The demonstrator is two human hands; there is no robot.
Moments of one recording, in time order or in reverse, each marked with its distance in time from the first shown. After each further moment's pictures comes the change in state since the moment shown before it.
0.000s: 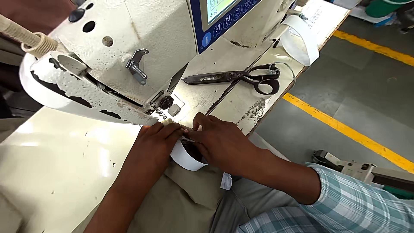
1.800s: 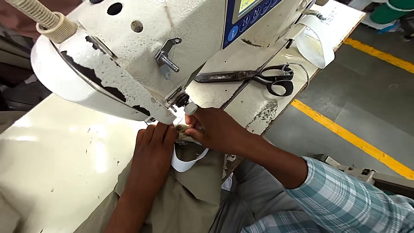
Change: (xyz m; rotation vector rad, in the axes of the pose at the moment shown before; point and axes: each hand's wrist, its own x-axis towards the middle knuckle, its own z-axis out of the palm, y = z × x) left_hand -0.022 -0.002 0.018 0.089 0.153 -0.187; right_hand 0.049 0.004 0.001 0.326 -0.085 0.089
